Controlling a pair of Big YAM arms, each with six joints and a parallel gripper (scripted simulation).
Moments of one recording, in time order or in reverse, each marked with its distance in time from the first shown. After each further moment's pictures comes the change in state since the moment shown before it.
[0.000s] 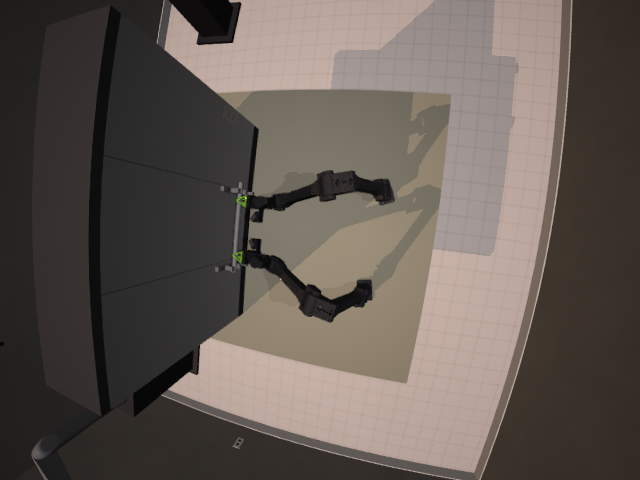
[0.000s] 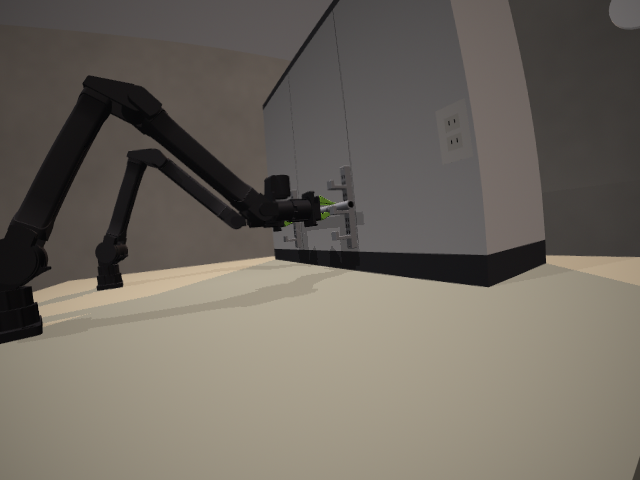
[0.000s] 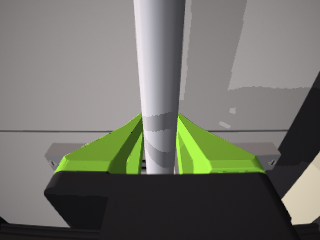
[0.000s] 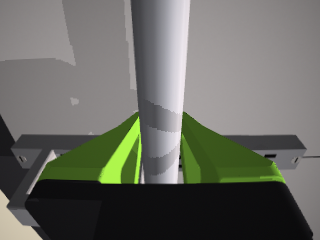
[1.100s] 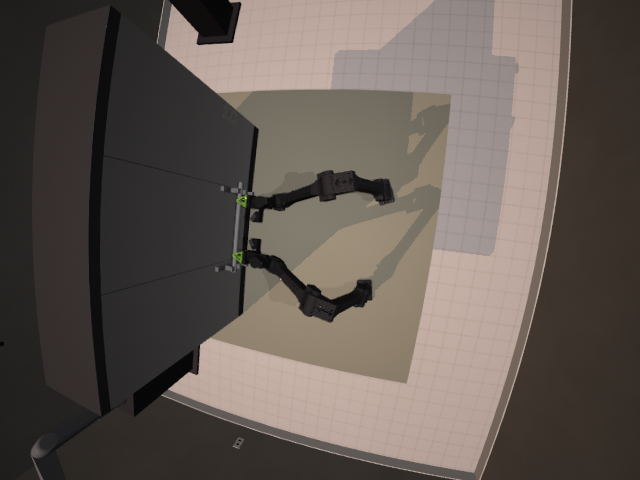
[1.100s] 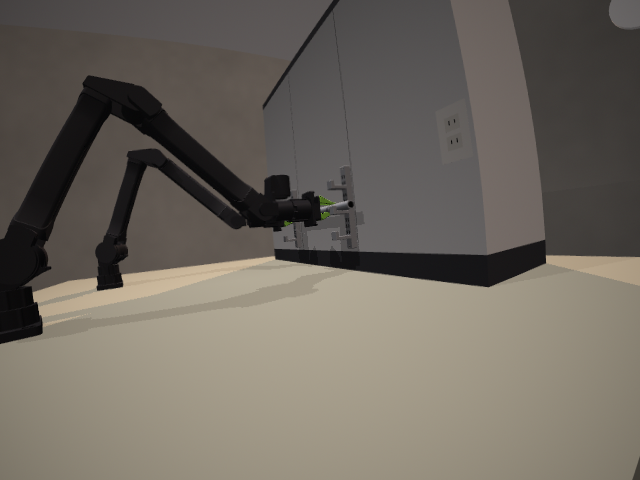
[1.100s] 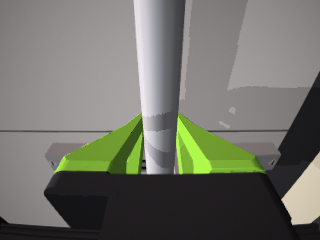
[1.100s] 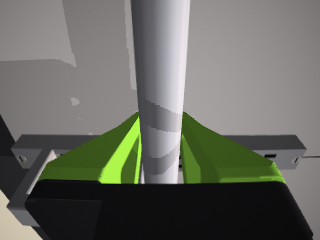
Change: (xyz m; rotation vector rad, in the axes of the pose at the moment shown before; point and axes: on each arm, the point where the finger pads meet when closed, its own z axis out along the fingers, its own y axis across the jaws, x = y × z) left arm 0.000 0.000 0.000 0.000 0.000 0.000; right arm 0.000 0.000 0.000 0.000 0.000 0.000
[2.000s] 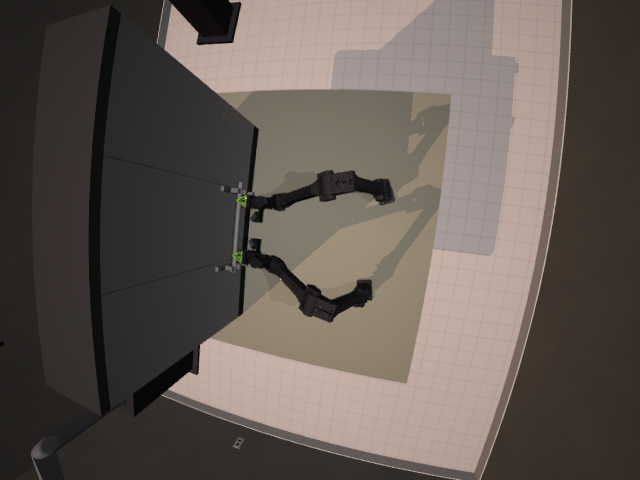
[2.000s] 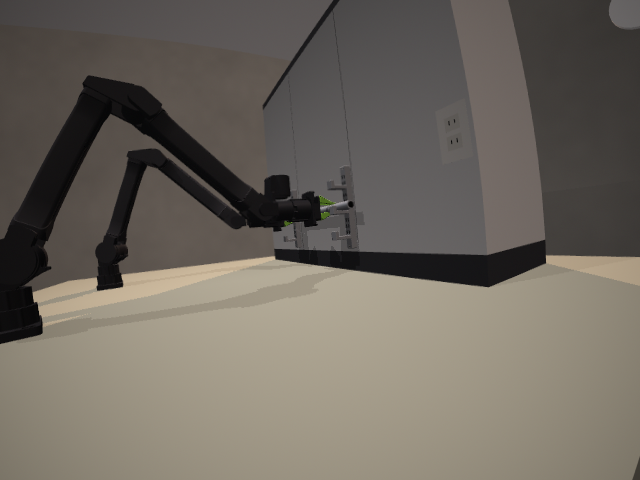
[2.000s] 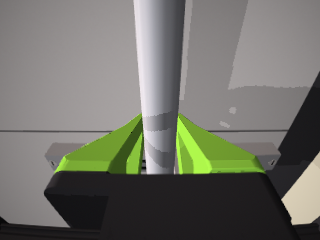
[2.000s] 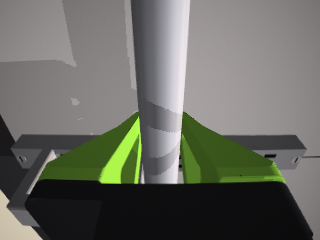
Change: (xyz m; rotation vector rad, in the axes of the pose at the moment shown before) left arm 0.000 0.000 0.000 0.000 0.000 0.000; right arm 0.000 0.000 0.000 0.000 0.000 0.000
